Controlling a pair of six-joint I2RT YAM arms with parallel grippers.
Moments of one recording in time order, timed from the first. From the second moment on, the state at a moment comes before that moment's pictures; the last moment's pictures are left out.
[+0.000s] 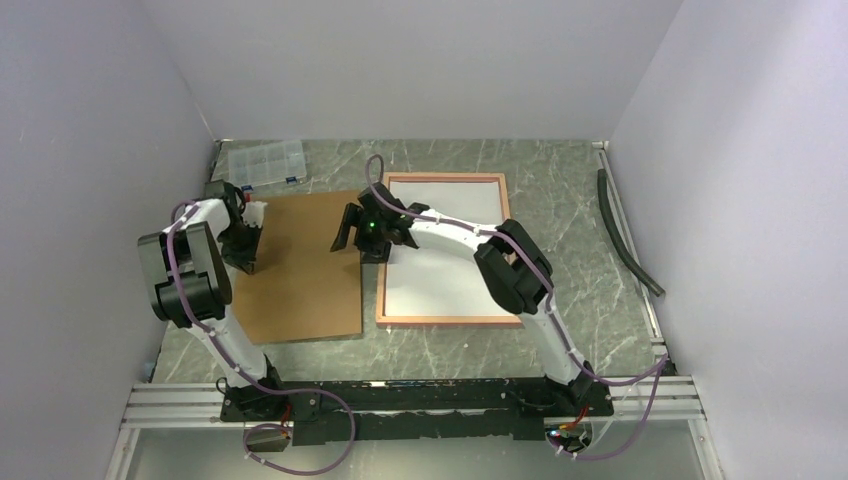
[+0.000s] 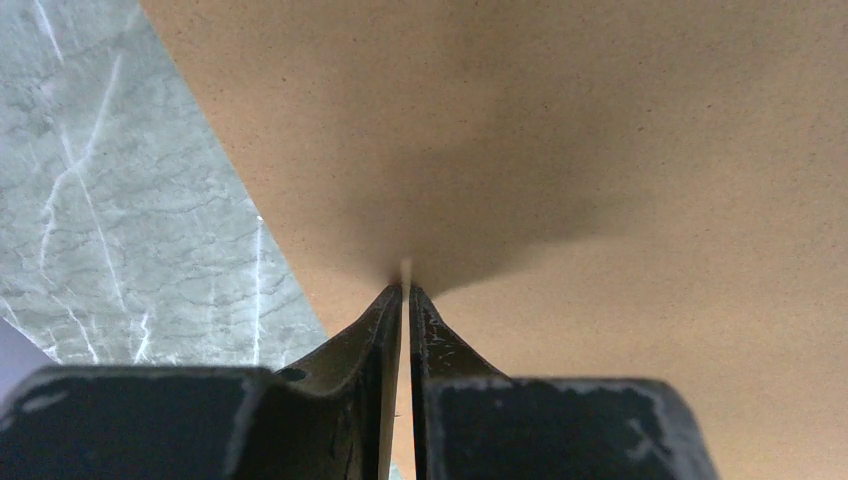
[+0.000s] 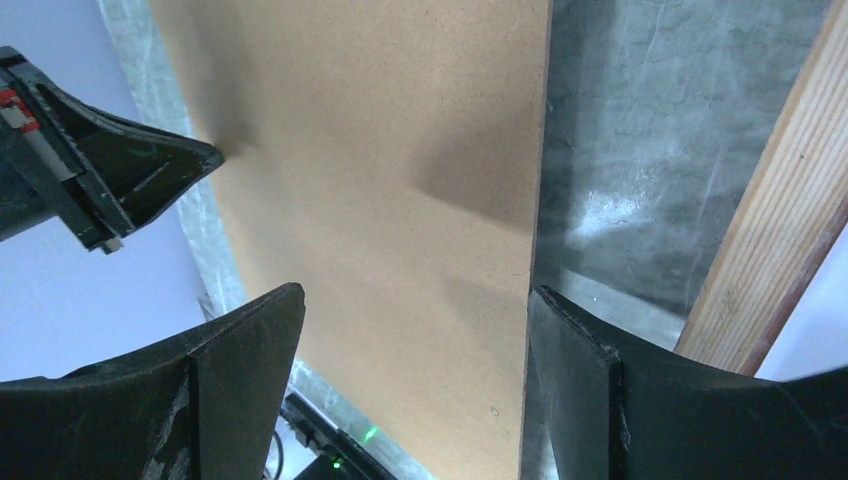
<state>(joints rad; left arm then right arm) 0.29 1.83 1.18 -0.73 0.04 0.39 0.85 2.26 1.75 -0.30 -0.21 1.04</state>
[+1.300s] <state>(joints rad) 0.47 1.88 1.30 -0.84 0.13 0.37 0.94 2.29 1.89 -0.53 0.05 0.88</state>
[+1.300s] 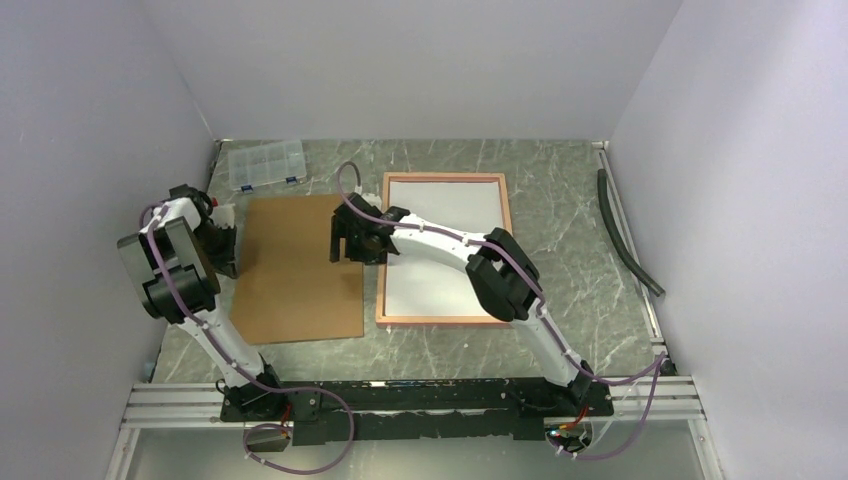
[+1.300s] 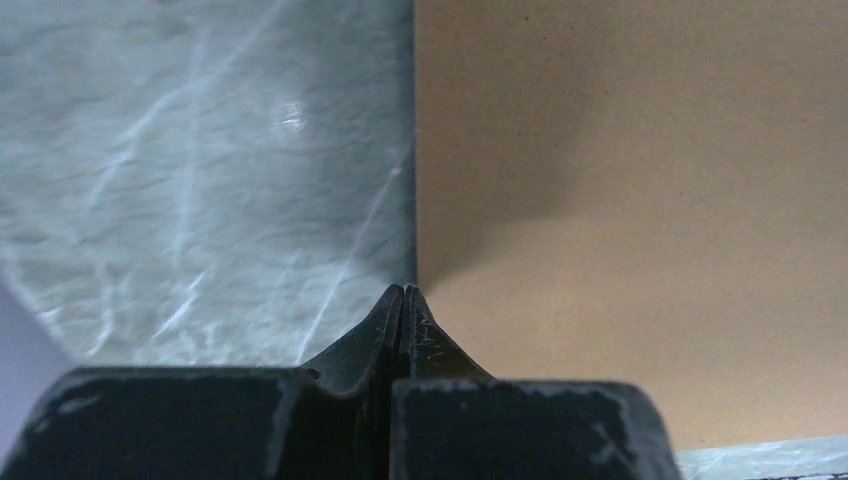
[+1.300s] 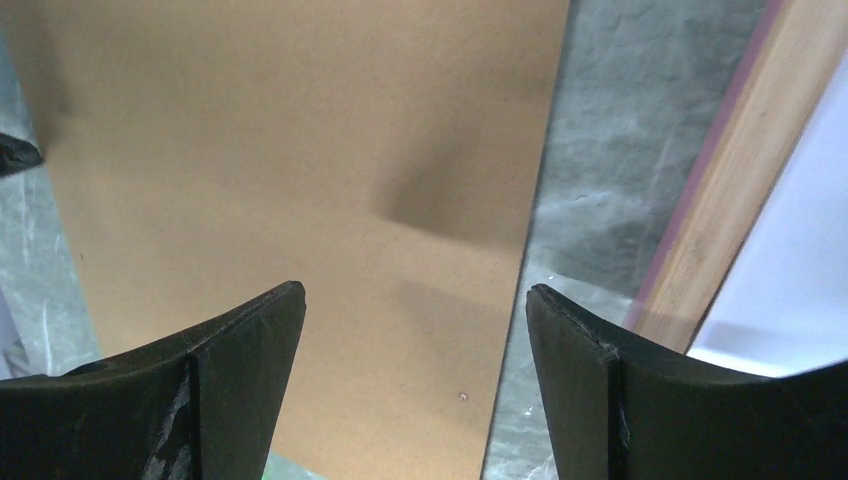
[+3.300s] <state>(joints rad) 0.27 1.91 1.27 -0.82 0.00 0.32 0.87 2.30 1.86 -0.51 0.00 0.98</state>
